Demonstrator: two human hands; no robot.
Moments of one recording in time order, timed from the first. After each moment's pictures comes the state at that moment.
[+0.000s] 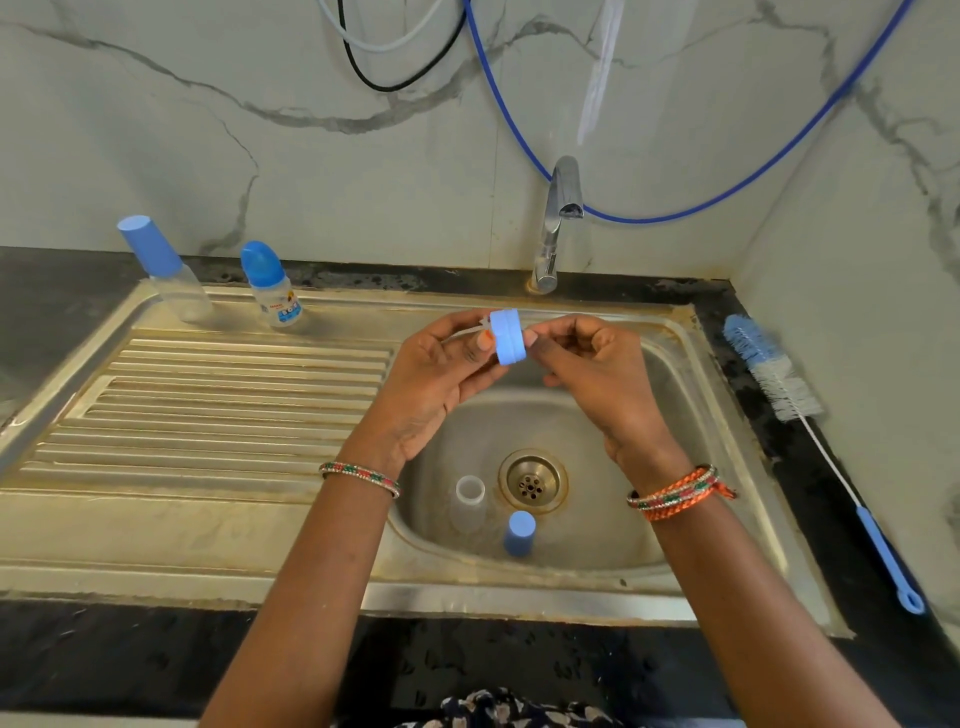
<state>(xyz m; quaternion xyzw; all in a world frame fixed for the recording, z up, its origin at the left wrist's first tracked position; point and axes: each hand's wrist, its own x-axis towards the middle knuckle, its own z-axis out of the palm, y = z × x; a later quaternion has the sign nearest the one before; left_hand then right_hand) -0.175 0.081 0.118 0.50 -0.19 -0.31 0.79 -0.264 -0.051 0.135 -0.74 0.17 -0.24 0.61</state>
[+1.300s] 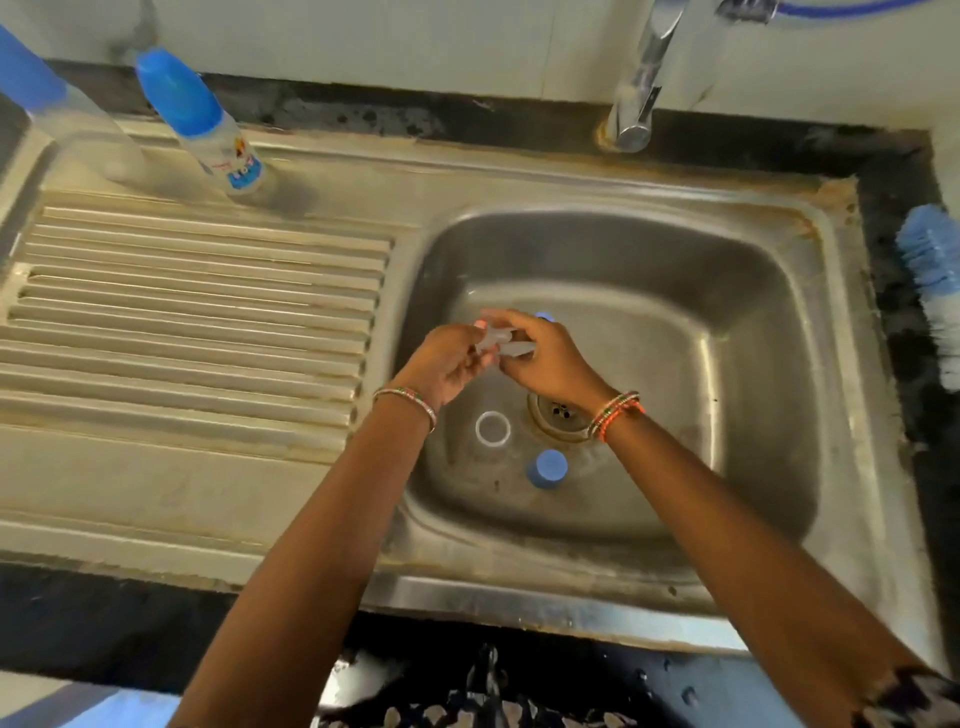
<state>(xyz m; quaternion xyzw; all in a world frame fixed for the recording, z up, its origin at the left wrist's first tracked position) -0.087 0.034 -0.046 0.59 0.19 -0.43 0.65 -0.152 -0.091 -0.087 -0.84 0.07 0.01 0.53</state>
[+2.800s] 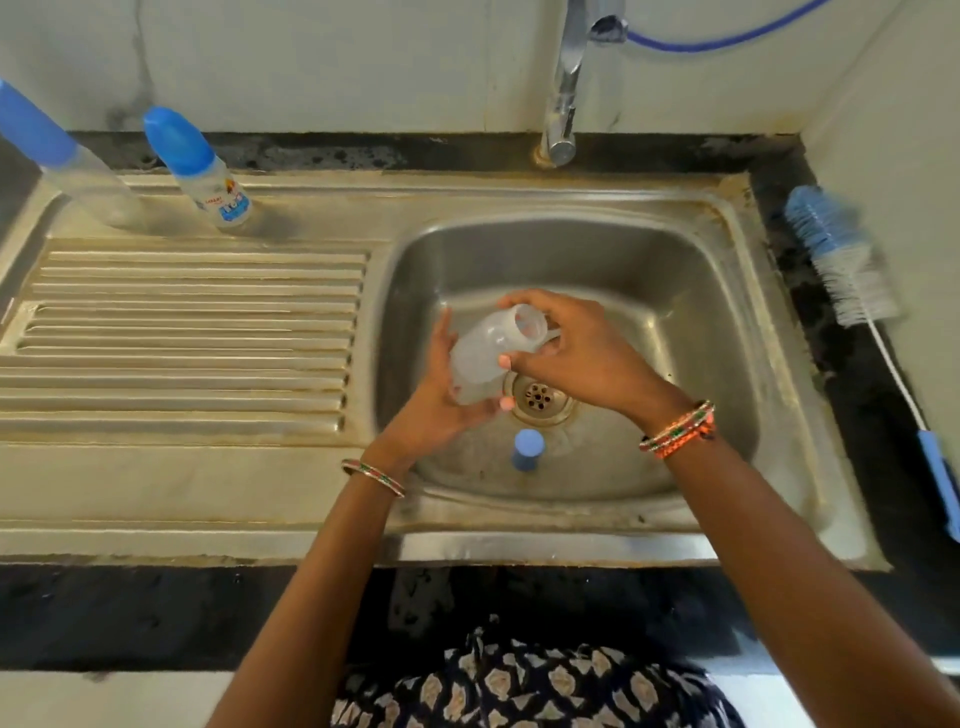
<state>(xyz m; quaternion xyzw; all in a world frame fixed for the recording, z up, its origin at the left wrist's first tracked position) -0.167 0.082 -0.029 0.69 -0.24 -0.33 0.60 -0.236 -0.085 0.034 -0.87 0.10 -0.05 0.49</state>
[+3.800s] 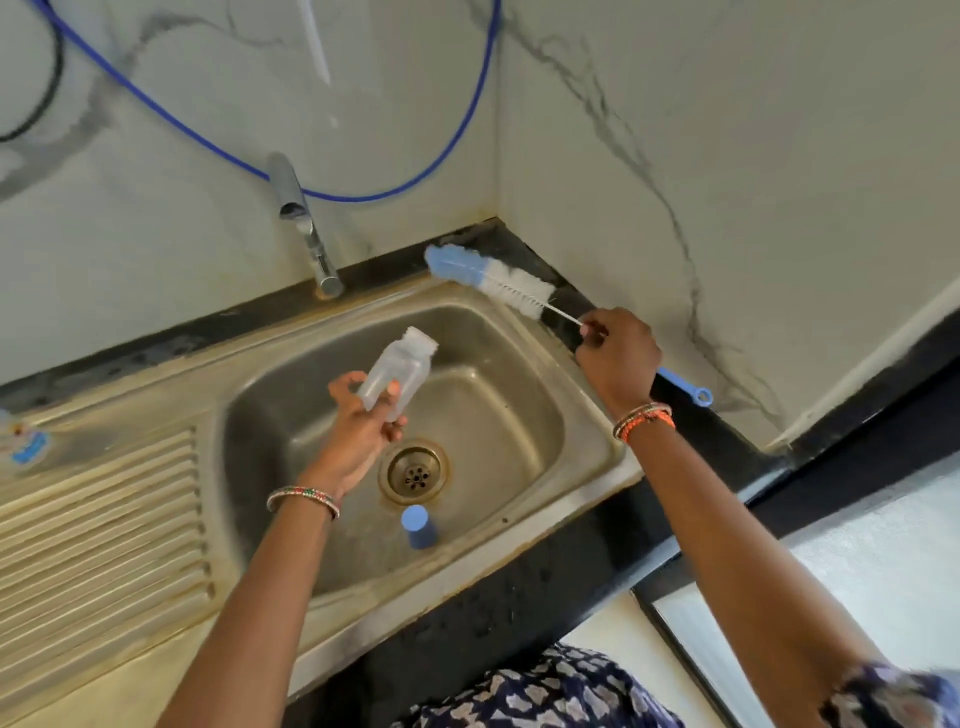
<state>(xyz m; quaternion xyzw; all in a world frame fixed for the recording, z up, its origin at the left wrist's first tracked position) -0.190 -0.008 0.028 0.62 -0.23 -0.41 0.63 -0.396 -0.196 0.042 -0.74 0.55 -0.34 0.17</state>
